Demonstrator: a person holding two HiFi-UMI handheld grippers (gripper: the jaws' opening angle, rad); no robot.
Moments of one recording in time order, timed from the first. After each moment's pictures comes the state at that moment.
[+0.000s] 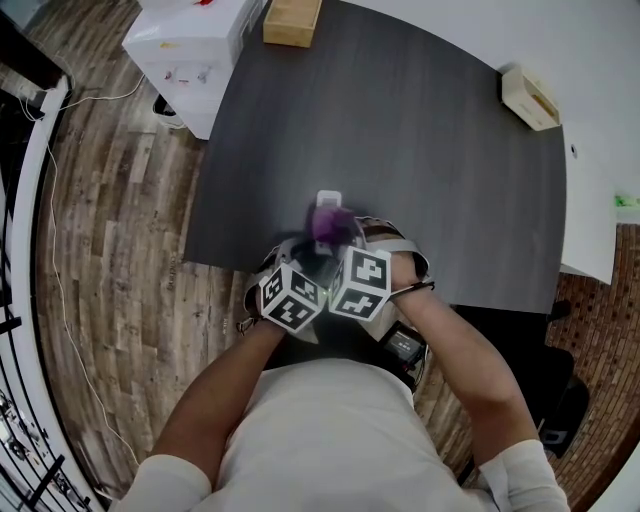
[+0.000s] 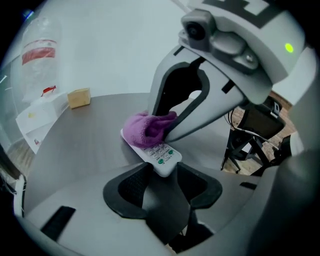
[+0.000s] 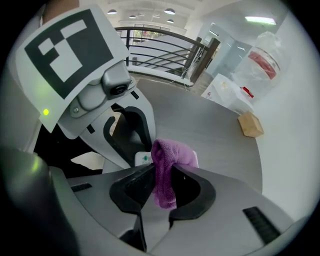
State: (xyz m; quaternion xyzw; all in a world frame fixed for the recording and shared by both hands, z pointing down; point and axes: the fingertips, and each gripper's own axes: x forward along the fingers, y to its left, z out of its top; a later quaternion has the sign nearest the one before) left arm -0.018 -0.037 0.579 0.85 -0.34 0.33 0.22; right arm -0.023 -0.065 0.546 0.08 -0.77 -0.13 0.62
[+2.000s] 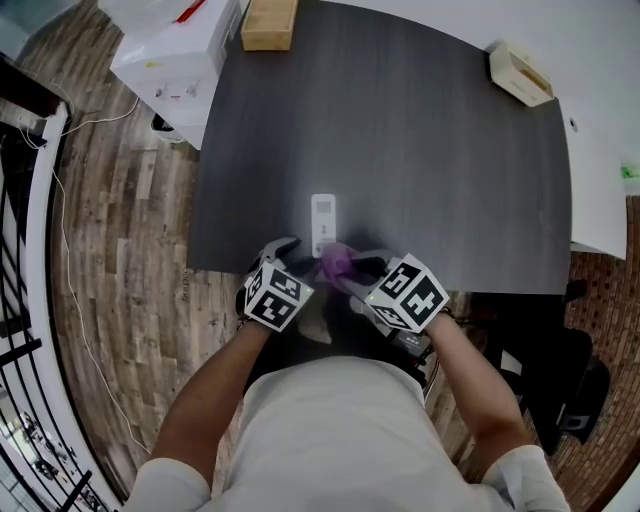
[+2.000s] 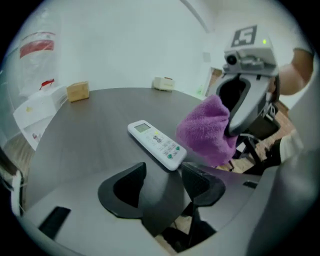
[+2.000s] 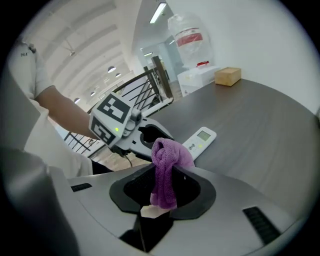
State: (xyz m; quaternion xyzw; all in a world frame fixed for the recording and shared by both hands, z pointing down) left arm -0.038 -0.025 0.580 0.85 -0.32 0.34 0.24; right arm 0.007 0.001 0.514 0.14 -0.86 0.26 0.42
